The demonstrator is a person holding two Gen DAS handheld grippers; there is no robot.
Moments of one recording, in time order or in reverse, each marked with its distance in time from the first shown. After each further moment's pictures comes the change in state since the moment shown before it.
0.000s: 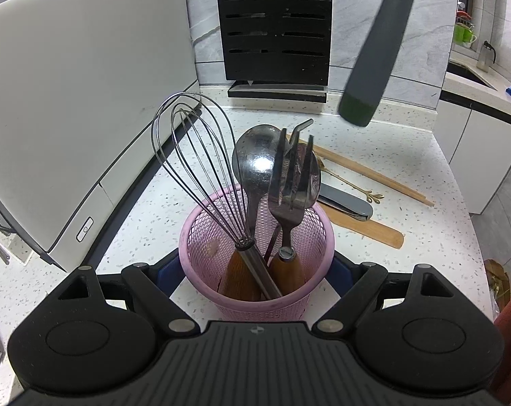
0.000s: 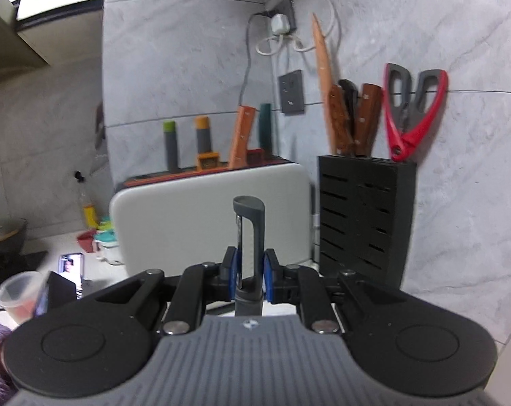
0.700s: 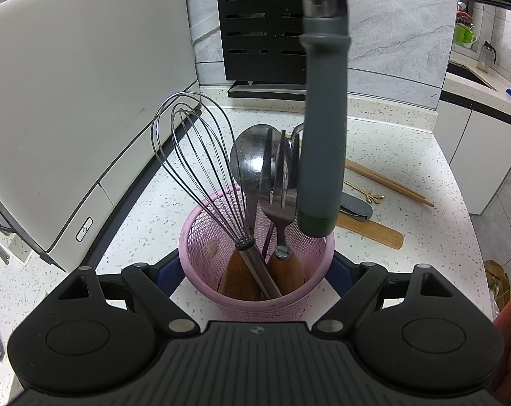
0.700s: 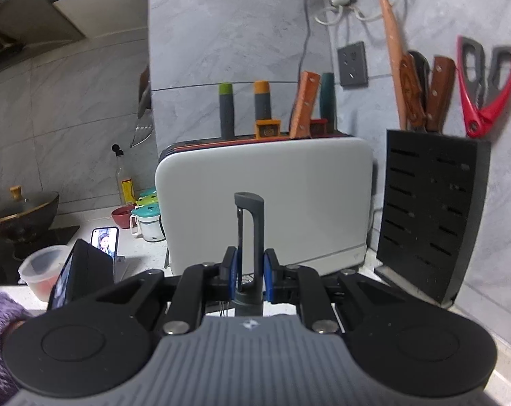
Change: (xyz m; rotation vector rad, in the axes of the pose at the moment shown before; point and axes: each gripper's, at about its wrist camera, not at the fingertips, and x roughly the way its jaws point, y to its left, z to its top) left arm -0.001 -0.001 0.002 -0.002 0.000 0.000; right arm 0.040 0.040 -0.027 -0.071 0.050 0.129
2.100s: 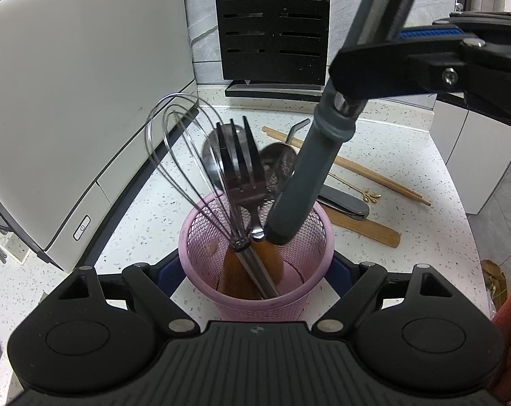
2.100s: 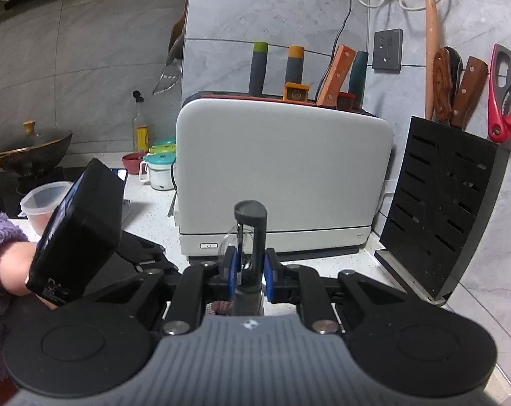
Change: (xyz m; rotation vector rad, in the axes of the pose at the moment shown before) left arm -0.001 0.002 -0.003 -0.001 -0.001 -0.009; right arm -0.001 0.005 -0.019 -0.158 0.129 0.026
